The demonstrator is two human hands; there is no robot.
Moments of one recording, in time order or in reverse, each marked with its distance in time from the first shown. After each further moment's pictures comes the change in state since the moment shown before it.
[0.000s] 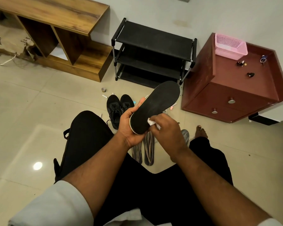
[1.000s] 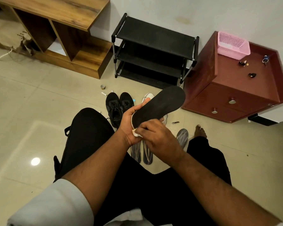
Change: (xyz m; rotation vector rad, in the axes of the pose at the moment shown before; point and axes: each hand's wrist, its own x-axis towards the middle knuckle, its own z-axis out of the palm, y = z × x) left_hand 0.008 0.007 0.002 0.037 -0.029 -0.117; right_hand -0.005 -0.015 0.001 -0.087 -0.134 -0.416
